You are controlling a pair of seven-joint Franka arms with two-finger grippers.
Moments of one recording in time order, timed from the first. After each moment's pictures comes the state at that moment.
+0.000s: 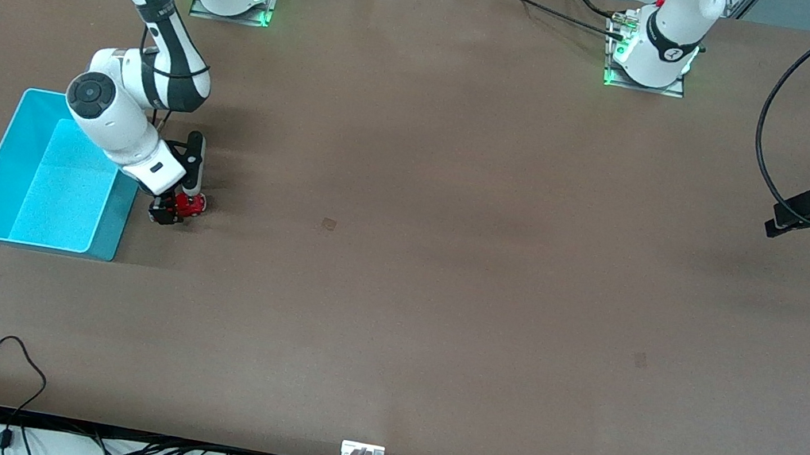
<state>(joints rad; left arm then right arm) 0.02 0.07 0.01 -1.56 -0.06 1.66 -0.06 0.00 0.40 0.09 -2.25 -0.10 2.76 -1.60</state>
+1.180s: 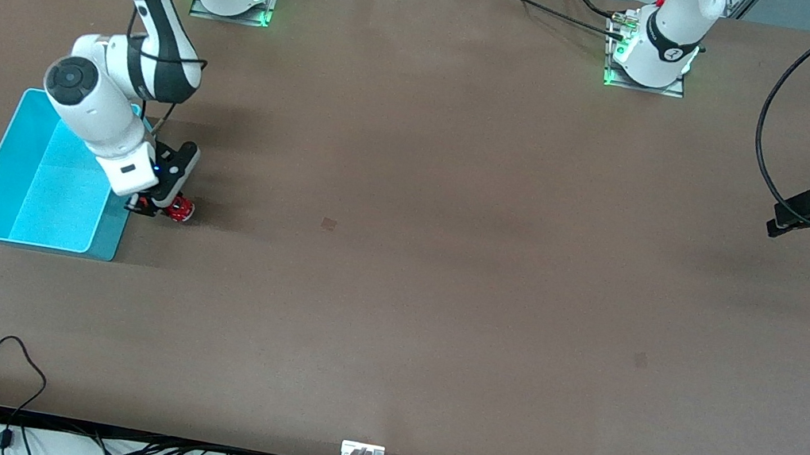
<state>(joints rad) 0.01 0.07 0.01 -1.56 -0.04 1.65 -0.06 0.01 0.25 0.09 -2.22 -0.10 2.61 -1.08</state>
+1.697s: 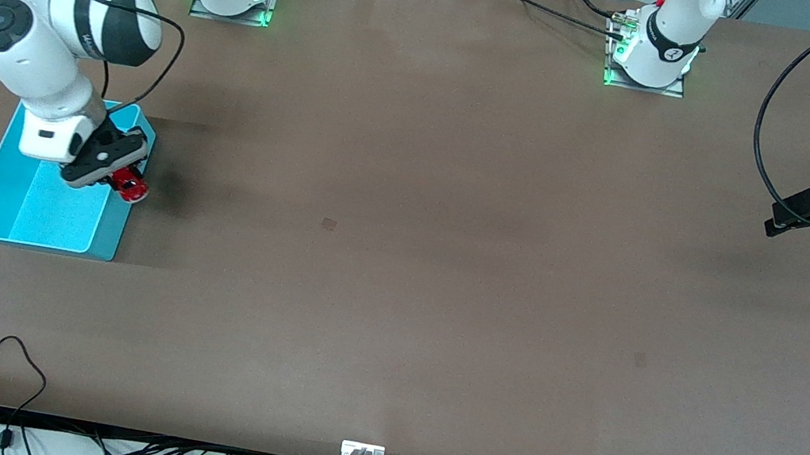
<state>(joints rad) 0.01 0.07 0.00 -1.56 -0.04 1.65 -0.06 -0.07 0.09 0.08 -2.22 -0.09 2.45 -0.59</state>
